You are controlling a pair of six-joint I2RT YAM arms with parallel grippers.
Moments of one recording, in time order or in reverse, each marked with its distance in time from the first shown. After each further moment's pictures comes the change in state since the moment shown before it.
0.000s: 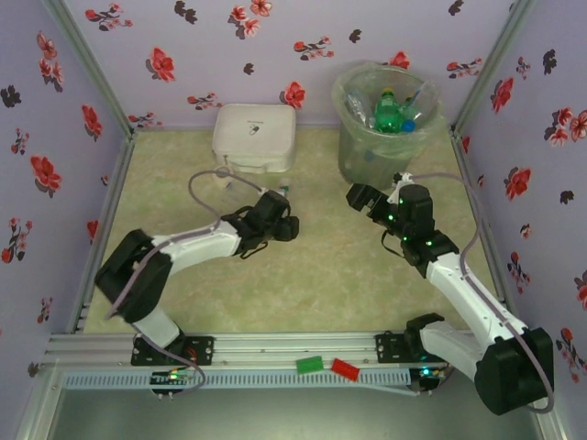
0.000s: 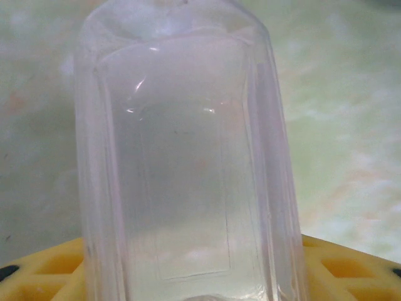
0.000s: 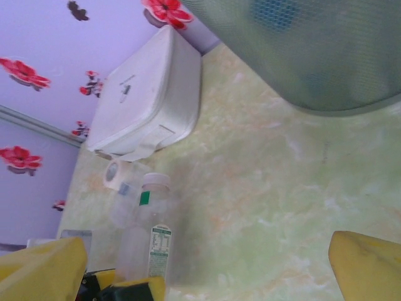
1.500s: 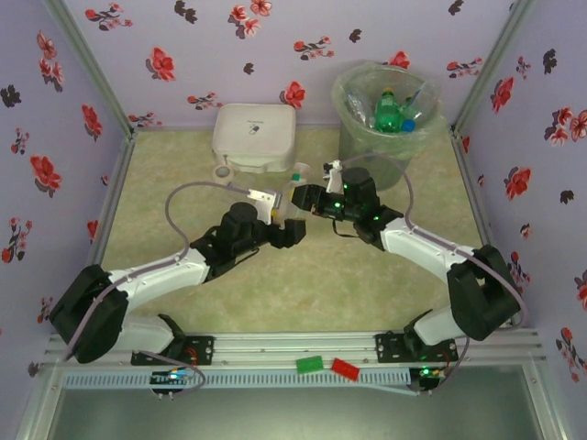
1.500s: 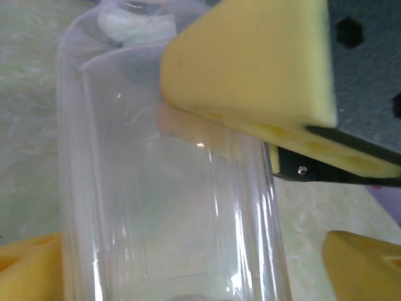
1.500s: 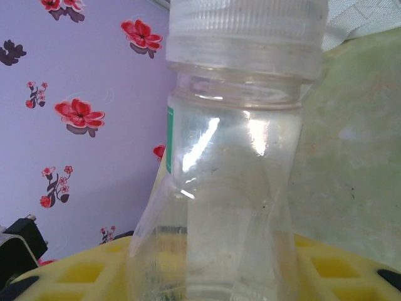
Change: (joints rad) left arm -0.008 -0.310 -0.291 0.437 0.218 0.077; right arm 0.271 0.435 0.211 0.269 -0.264 0.075
